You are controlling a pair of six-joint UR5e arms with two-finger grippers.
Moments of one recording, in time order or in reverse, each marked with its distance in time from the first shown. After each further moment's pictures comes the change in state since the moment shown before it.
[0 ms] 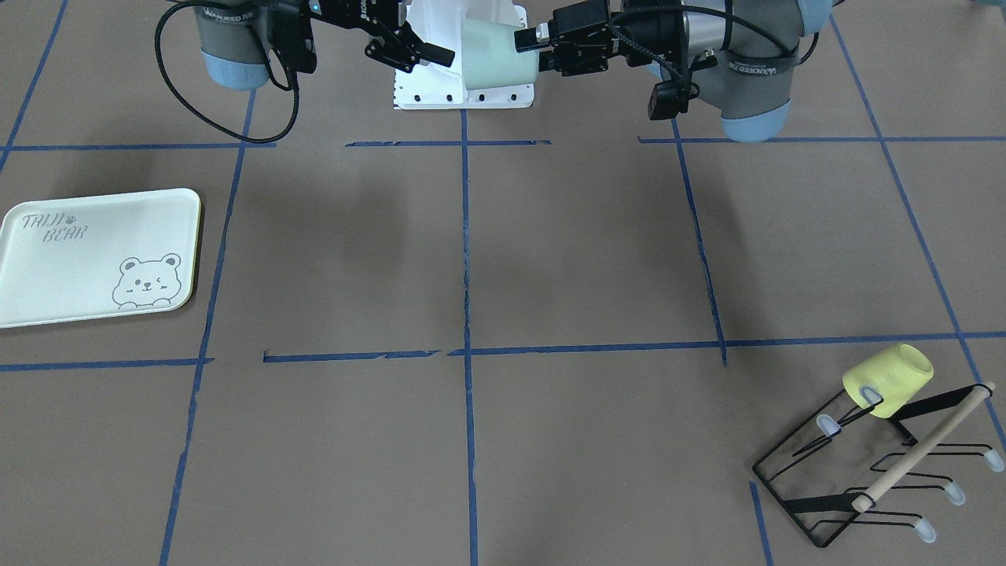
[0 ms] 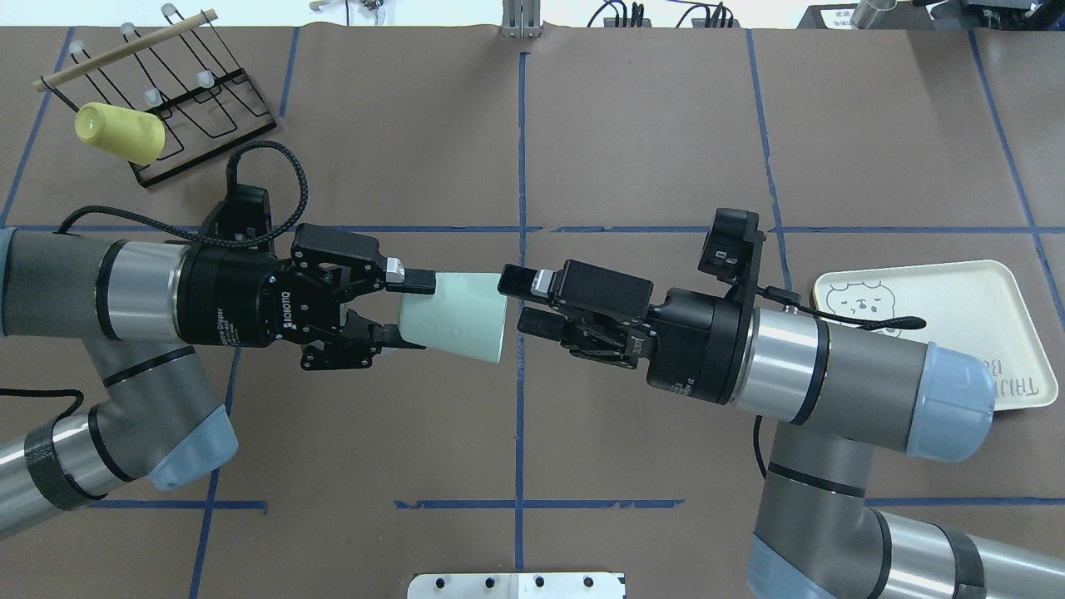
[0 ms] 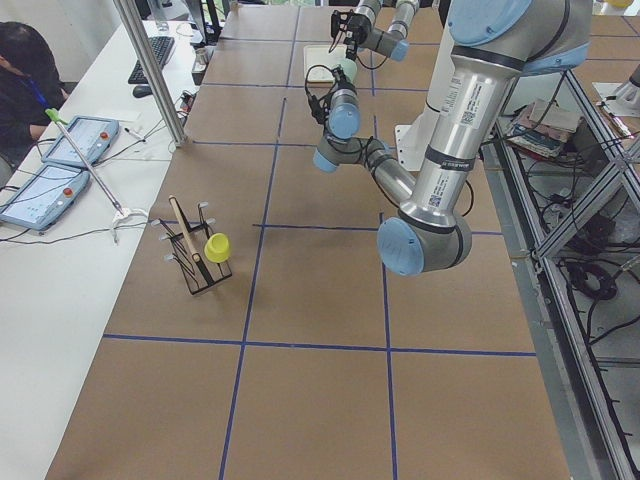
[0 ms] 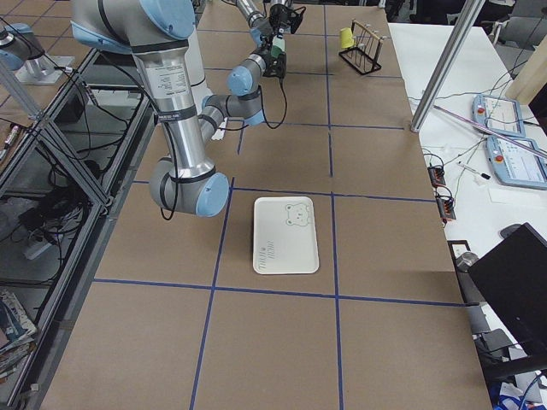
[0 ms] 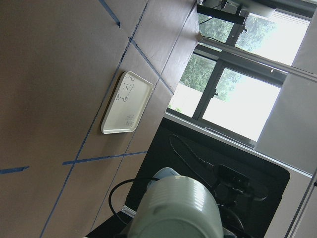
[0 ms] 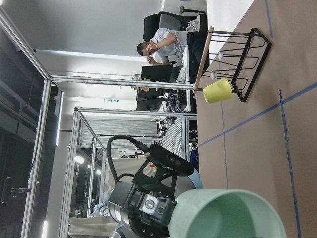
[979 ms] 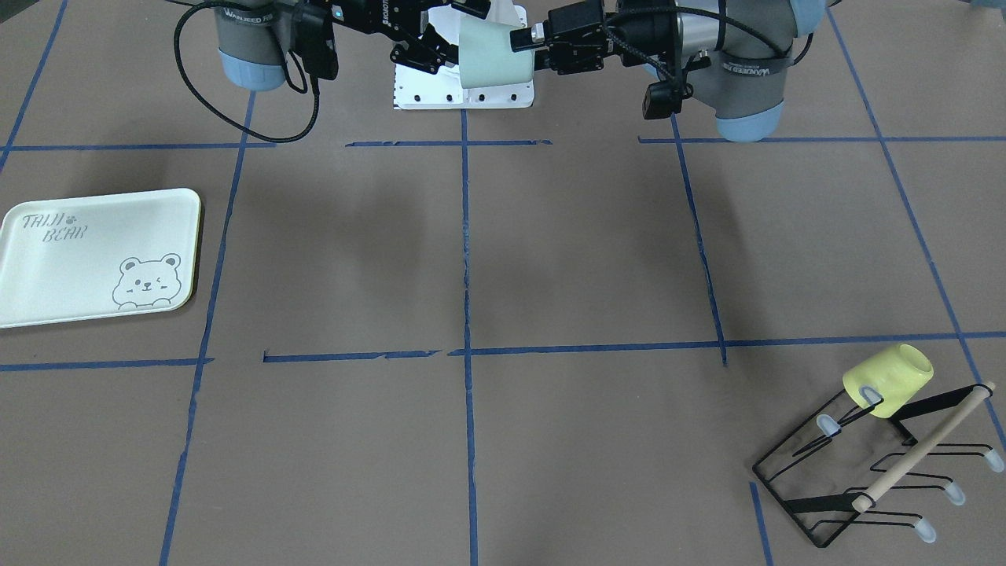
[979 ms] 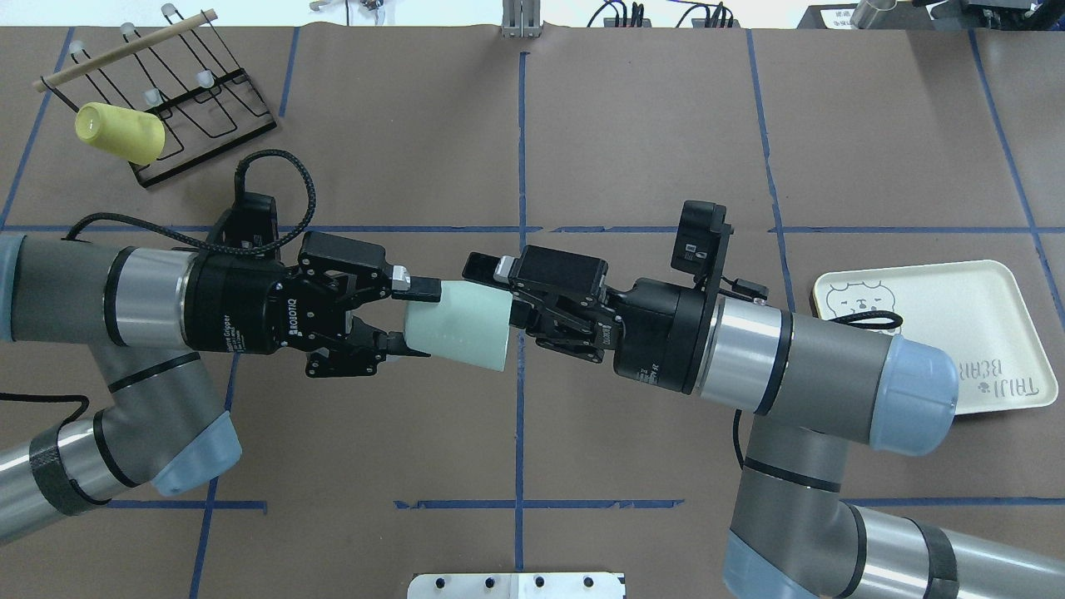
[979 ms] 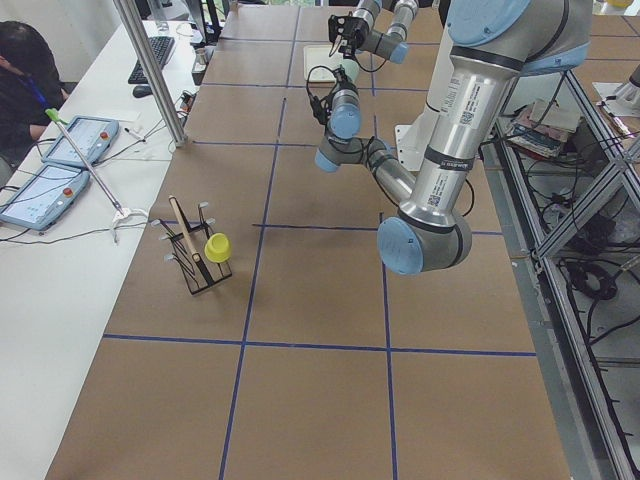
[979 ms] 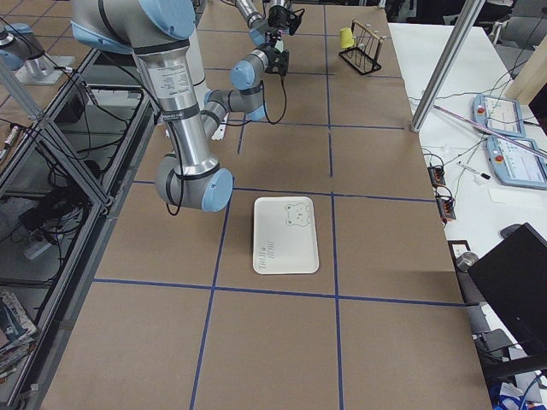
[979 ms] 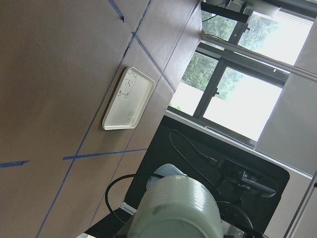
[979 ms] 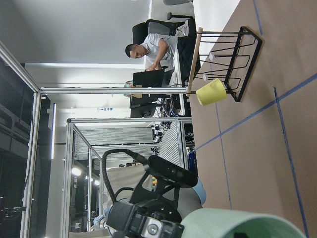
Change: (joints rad) left arm 0.011 -0.001 0.002 0.000 0.001 -0.004; right arm -0.002 0.047 -0.018 -0.063 -0.017 0.077
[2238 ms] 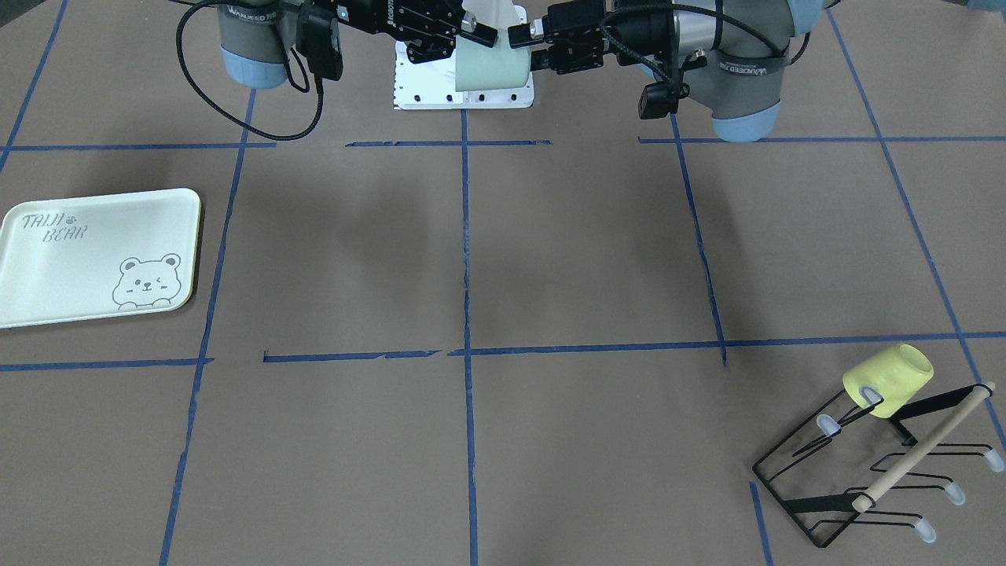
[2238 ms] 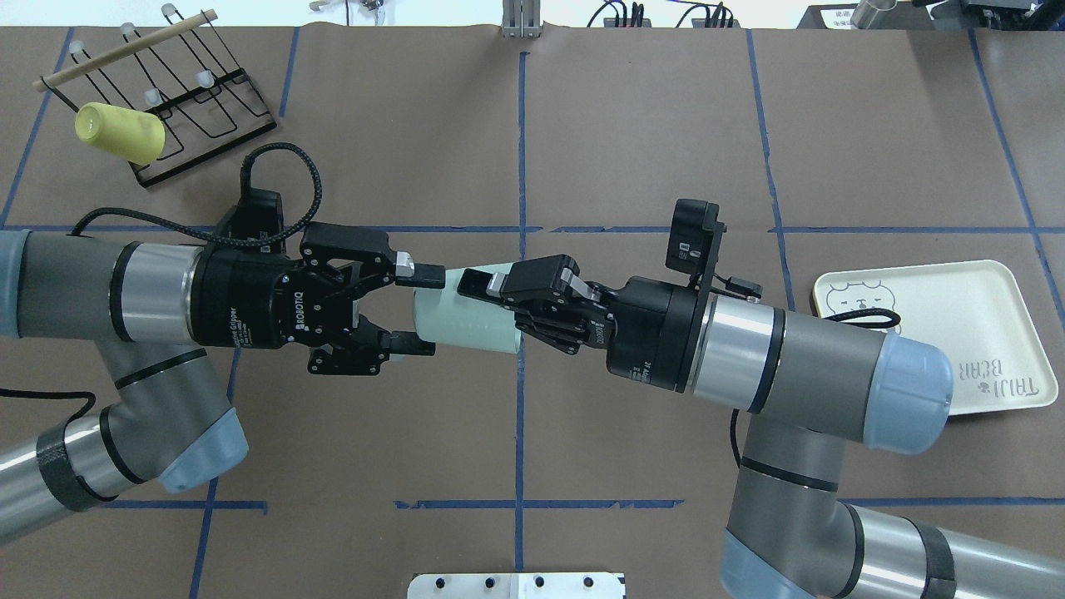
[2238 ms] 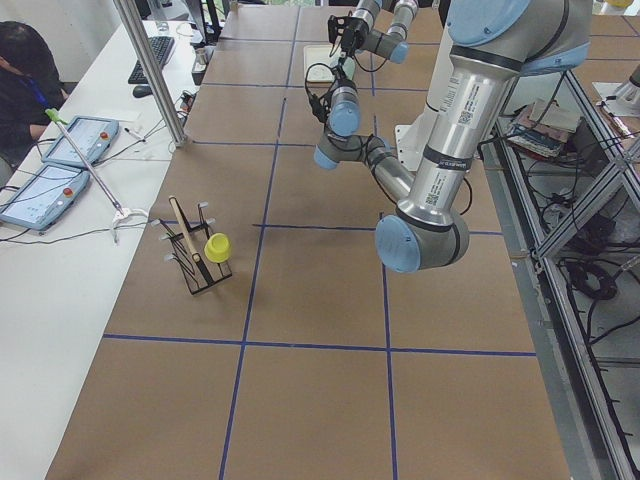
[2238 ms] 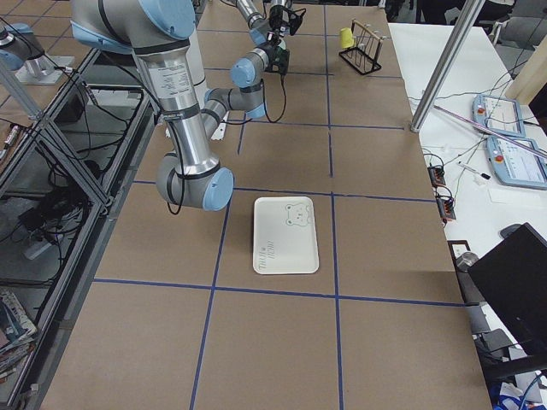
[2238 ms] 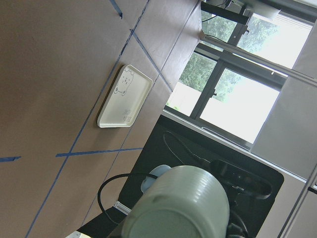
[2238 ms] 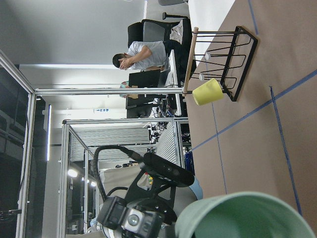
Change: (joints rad) left arm -0.011 -0.019 0.011 0.007 0.010 -0.032; right arm 0.000 0.007 0.002 -0.021 0.004 0.002
